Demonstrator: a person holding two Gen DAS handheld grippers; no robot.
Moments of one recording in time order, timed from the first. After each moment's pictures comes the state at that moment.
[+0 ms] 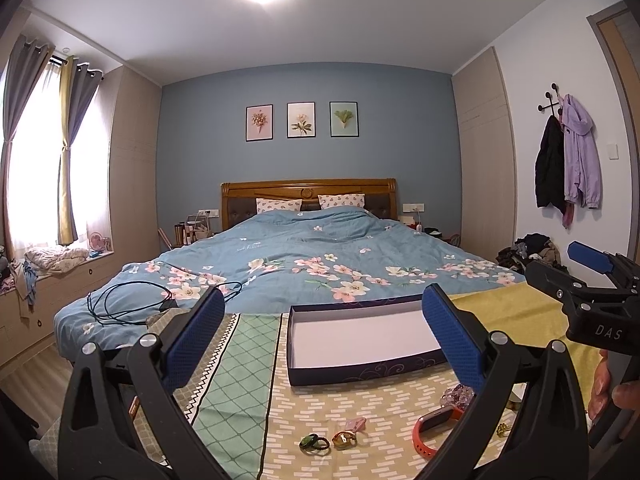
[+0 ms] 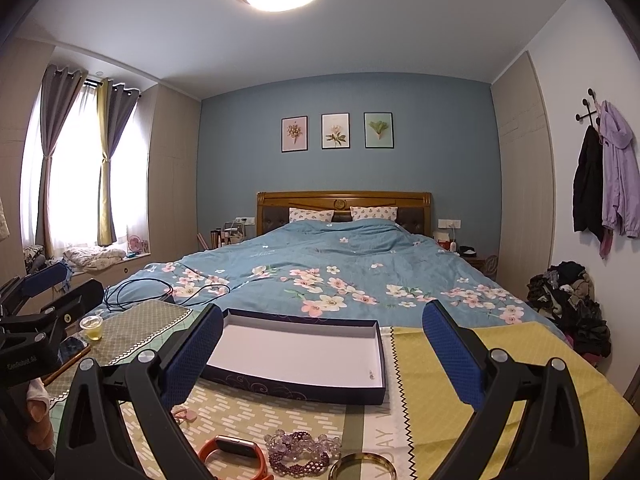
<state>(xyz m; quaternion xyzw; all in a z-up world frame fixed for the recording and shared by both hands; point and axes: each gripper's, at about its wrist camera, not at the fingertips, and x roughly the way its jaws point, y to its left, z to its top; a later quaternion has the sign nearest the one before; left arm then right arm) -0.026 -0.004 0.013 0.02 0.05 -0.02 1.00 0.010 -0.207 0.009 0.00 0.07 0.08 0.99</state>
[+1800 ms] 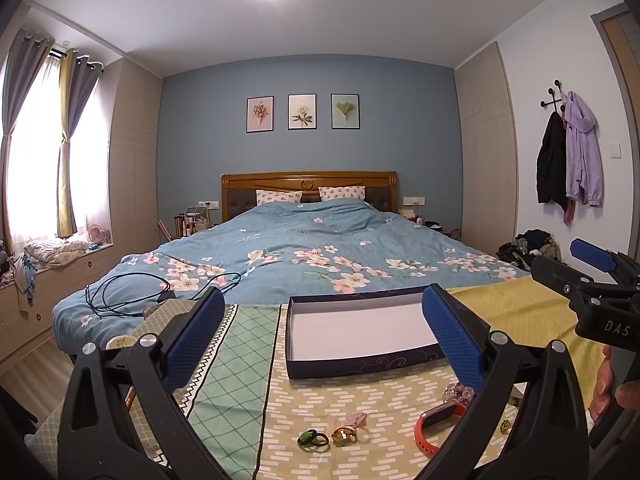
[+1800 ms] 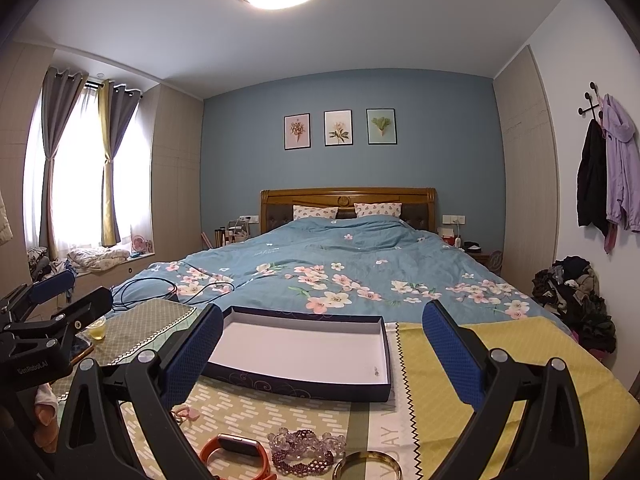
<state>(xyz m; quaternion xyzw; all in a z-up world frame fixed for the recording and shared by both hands) -0.020 -0.008 0.005 0.01 0.06 -0.02 1.00 0.014 -0.213 0.006 0.00 0.07 0.09 0.99</state>
